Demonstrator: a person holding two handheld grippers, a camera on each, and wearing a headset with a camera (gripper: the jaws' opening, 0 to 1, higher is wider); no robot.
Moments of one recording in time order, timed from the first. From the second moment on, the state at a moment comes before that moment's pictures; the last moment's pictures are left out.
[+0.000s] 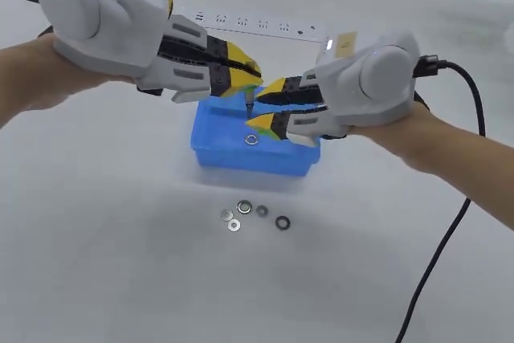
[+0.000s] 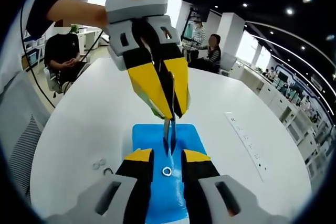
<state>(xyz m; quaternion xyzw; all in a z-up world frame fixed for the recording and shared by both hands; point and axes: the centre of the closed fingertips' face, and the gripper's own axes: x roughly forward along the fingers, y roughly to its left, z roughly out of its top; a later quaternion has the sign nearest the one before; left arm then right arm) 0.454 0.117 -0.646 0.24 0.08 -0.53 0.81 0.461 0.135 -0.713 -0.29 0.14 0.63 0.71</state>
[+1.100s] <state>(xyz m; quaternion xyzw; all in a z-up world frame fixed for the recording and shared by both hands) 0.369 0.104 -0.636 0.21 0.09 -0.54 0.81 0.410 0.032 -0.707 -0.18 0.19 0.55 0.79</state>
